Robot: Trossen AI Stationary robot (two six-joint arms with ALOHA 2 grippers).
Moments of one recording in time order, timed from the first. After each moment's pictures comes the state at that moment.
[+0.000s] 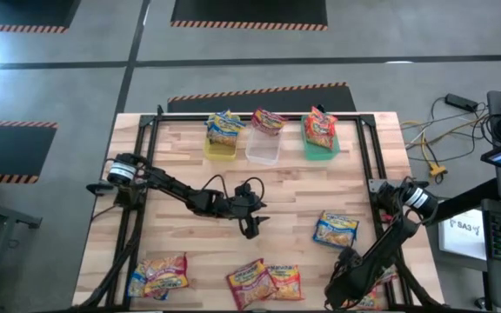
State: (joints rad) left arm -0.19 1.92 0.92 0.45 -0.25 -0.30; right arm 0.90 1.94 1.29 -1.30 -0.58 1.70
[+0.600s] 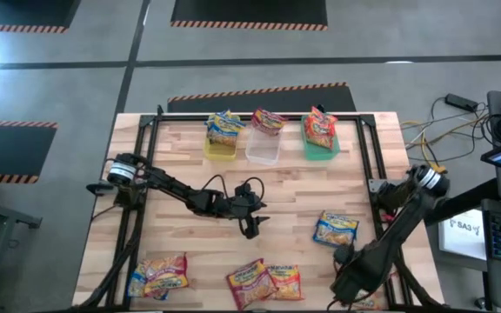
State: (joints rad) left arm -0.19 1.92 0.92 0.45 -0.25 -0.30; right arm 0.87 1.73 1.34 -1.25 -0.31 1.70
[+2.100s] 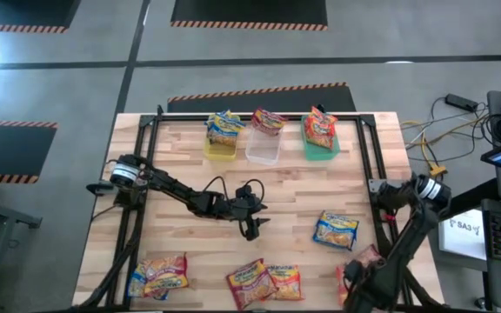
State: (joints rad) left arm -0.20 1.94 0.91 0.49 -0.25 -0.30; right arm 1.02 1.82 1.34 -1.12 -0.48 1.88
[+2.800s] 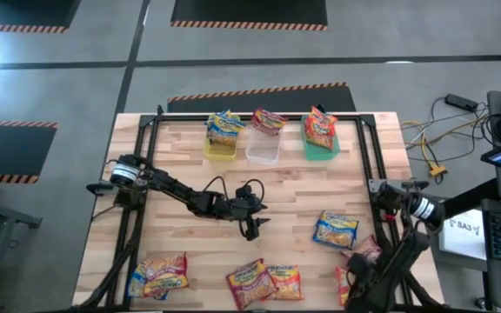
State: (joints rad) left arm -0.20 1.94 0.91 0.49 -0.25 -0.30; right arm 1.07 1.99 1.33 -1.40 -0.39 1.72
